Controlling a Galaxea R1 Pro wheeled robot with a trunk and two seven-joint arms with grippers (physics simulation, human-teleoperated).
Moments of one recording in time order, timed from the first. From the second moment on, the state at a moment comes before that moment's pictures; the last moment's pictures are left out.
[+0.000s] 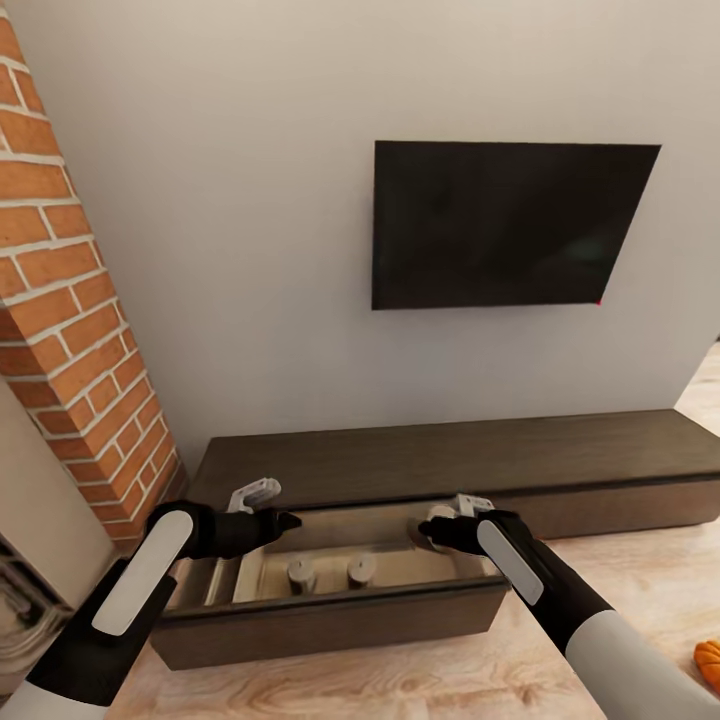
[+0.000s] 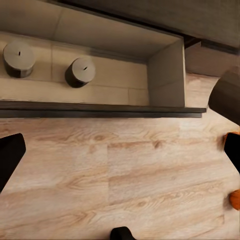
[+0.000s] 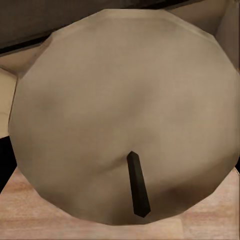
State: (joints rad) left arm -0.47 0.18 -0.25 -1.49 1.29 0.99 0.66; right arm -0.66 -0.15 0.47 -0.92 -0.86 0.67 -0.28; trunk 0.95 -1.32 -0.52
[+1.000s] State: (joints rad) left arm -0.47 0.18 -0.25 -1.48 1.29 0.99 0.66; right arm -0.66 -0.14 0.47 -0.67 -0.85 0.65 -0.28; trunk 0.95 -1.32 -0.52
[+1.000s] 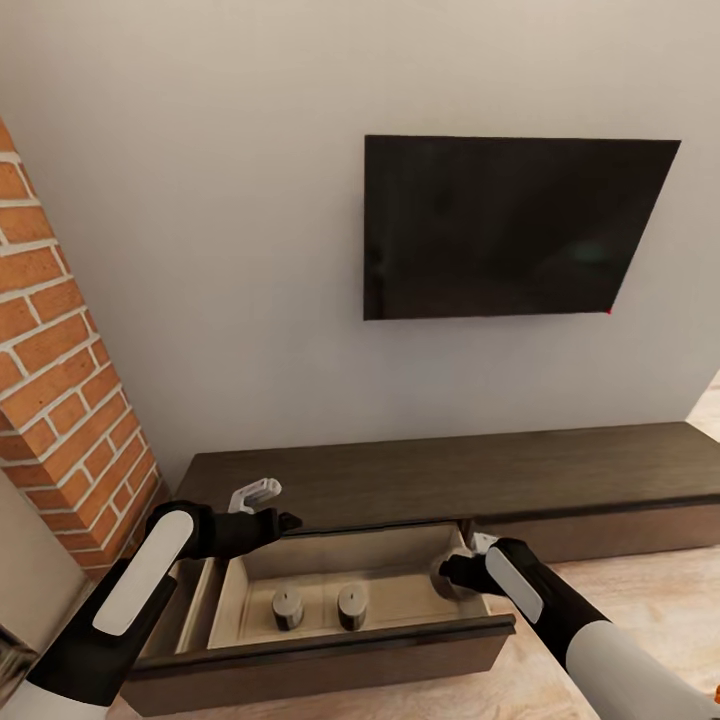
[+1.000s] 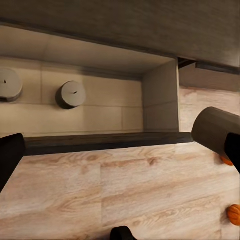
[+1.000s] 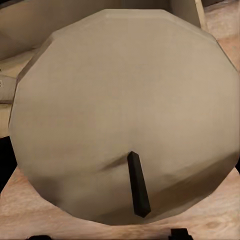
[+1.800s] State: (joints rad) left arm -0.47 0.18 -0.26 -1.48 1.29 0.99 0.66; right arm -0.66 -0.14 0.48 -0.67 -0.85 0.60 -0.28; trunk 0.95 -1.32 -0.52
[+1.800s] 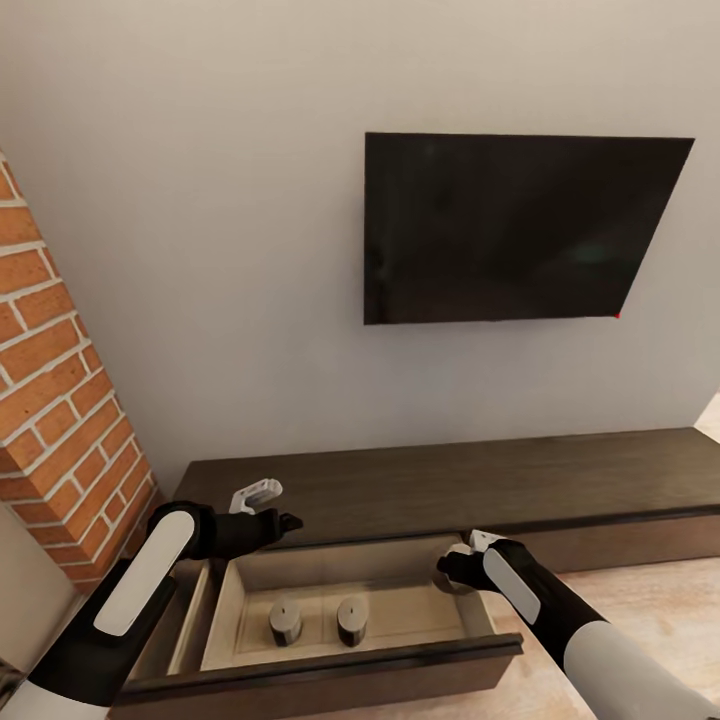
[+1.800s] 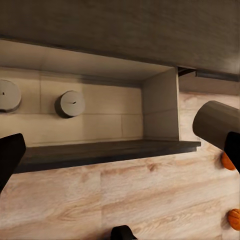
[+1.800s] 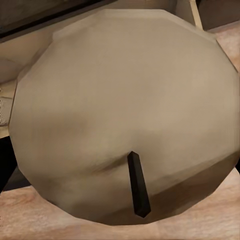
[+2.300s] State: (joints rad) left arm -0.47 0.18 -0.26 -1.48 1.29 0.99 0.66; right arm -0.66 -0.13 0.48 -0.63 -0.85 0.60 -0.28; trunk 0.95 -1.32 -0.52
